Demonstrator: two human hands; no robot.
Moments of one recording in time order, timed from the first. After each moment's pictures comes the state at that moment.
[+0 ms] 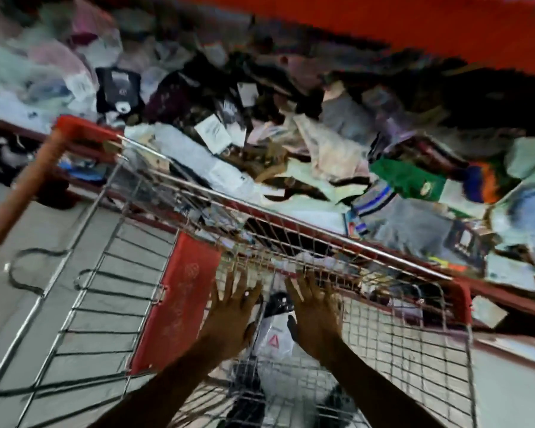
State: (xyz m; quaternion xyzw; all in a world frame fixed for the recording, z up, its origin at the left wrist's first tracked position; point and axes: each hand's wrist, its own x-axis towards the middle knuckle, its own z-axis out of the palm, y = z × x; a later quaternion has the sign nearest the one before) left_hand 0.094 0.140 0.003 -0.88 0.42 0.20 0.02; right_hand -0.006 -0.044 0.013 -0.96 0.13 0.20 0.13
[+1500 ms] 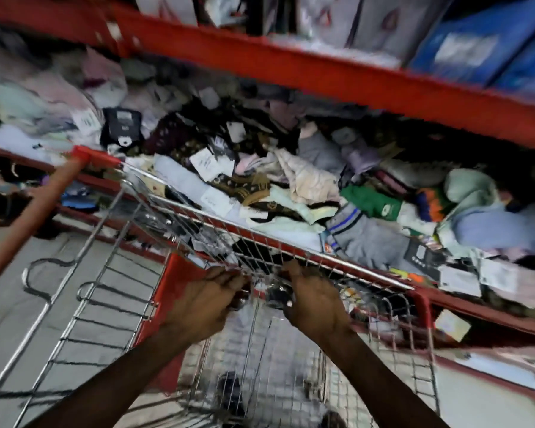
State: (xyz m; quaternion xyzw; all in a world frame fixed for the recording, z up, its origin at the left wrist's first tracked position) left_hand 0.134 0.128 0.132 -0.86 0.50 0.09 -0.02; right_hand 0.013 -0.060 0.157 -0.97 0.16 0.05 0.15
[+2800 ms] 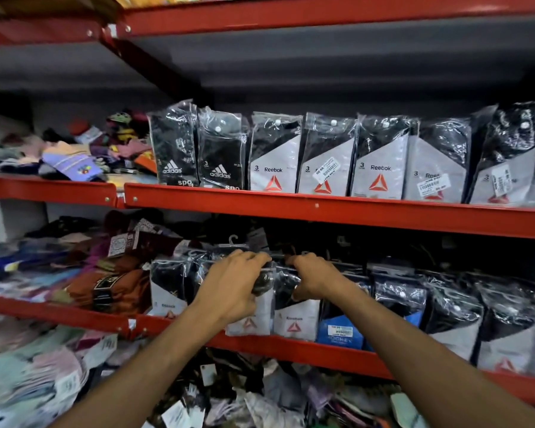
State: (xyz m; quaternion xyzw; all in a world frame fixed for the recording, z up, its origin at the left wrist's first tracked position) left_hand 0.219 -0.023 0.542 -0.83 0.49 -0.25 -0.10; right_hand 0.150 -0.207 0.551 -0.98 0.19 -0.10 0.01
